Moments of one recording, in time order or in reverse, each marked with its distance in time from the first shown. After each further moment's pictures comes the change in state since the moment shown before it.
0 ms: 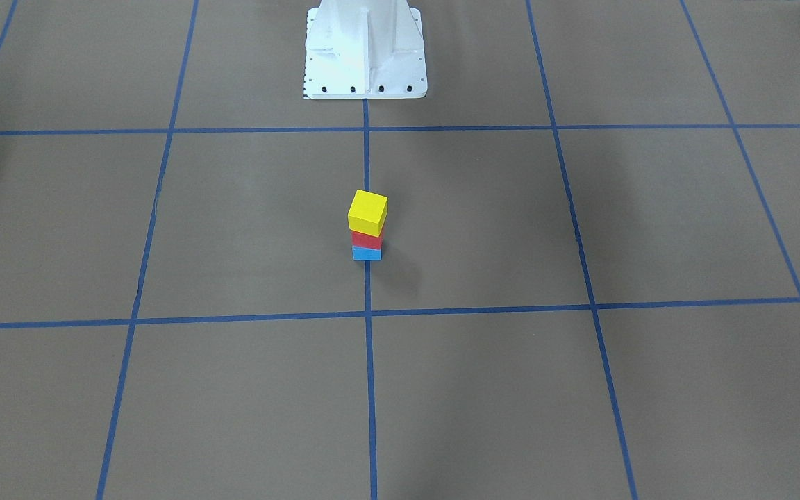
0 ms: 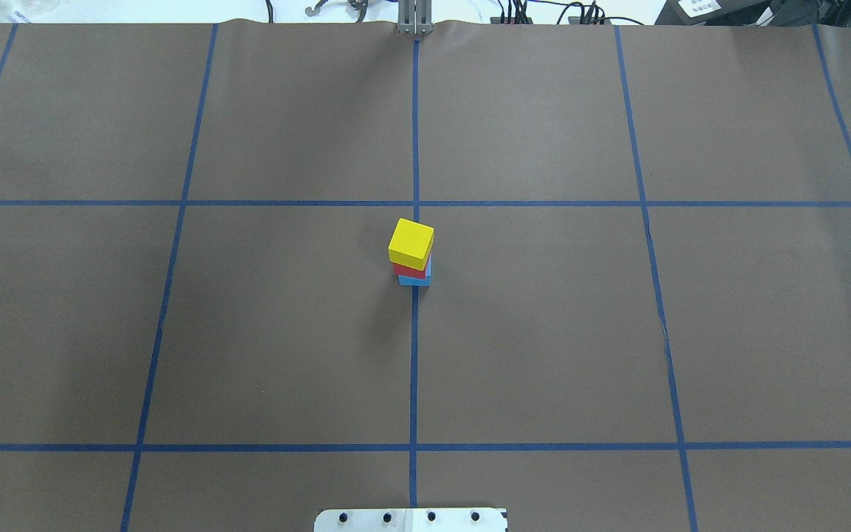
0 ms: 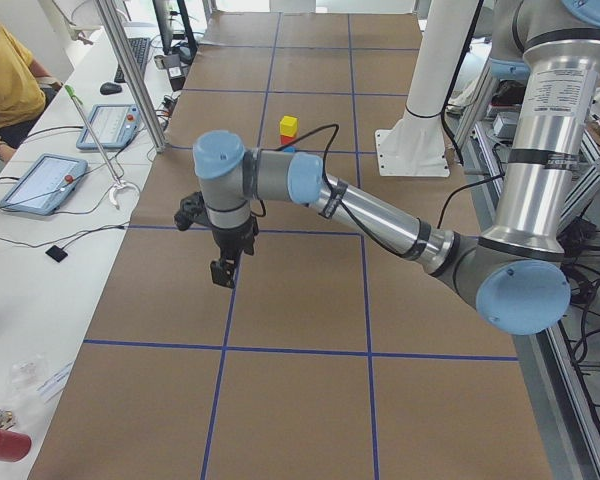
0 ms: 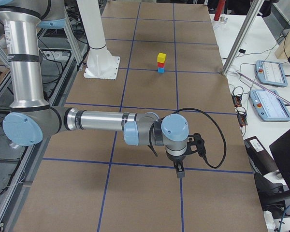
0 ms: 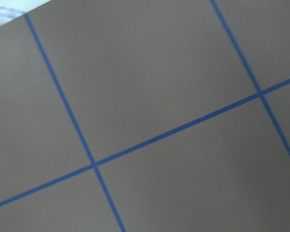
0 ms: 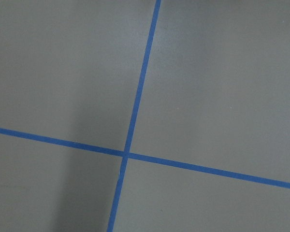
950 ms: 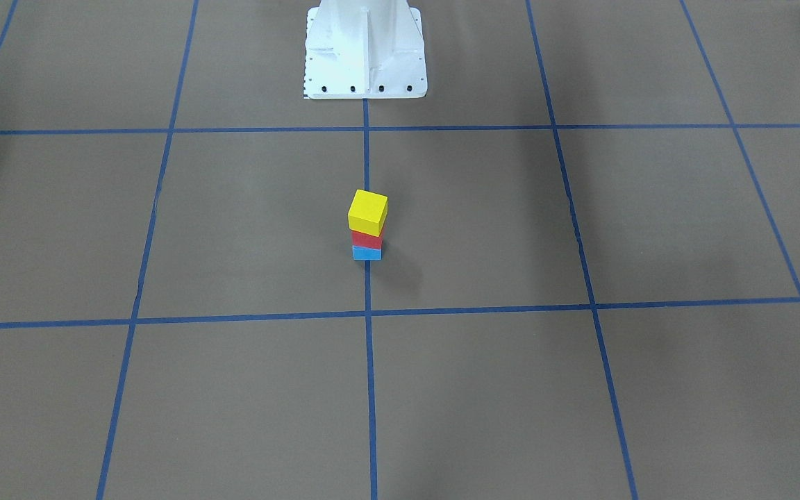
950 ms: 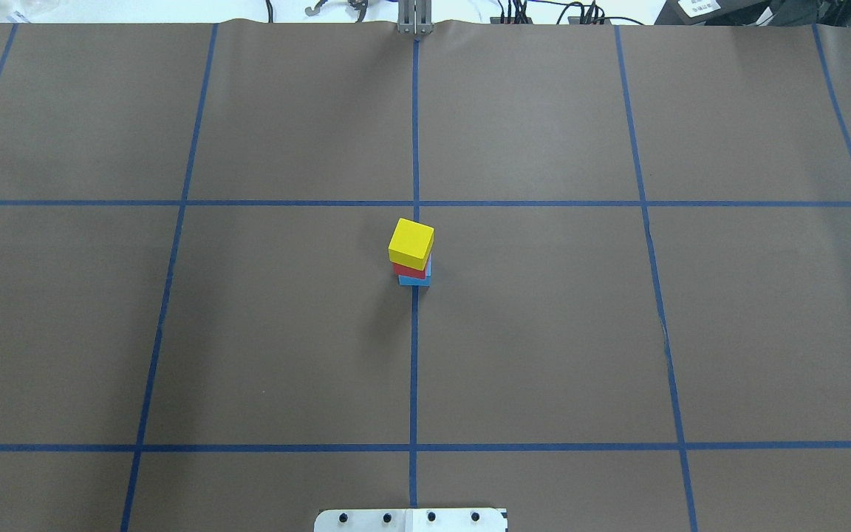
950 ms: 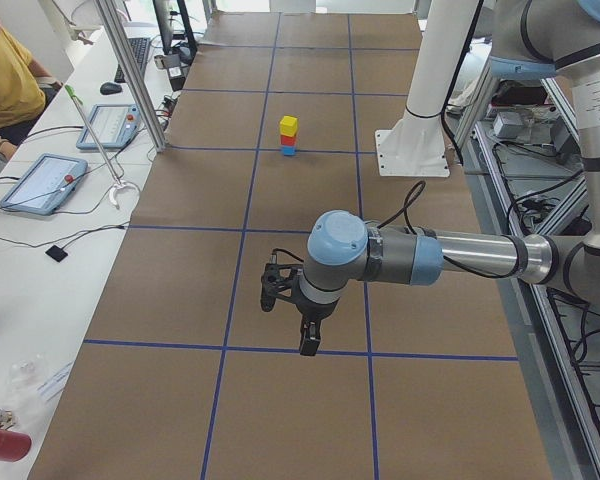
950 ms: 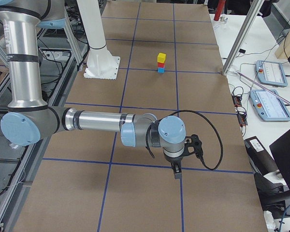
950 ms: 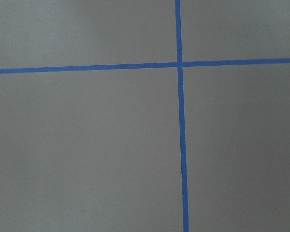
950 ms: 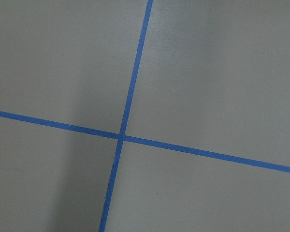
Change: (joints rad) left arm -0.100 0.389 -0.118 -0.377 -0.031 -0.259; right arm 0.001 -0.011 0.004 0.003 0.011 0.002
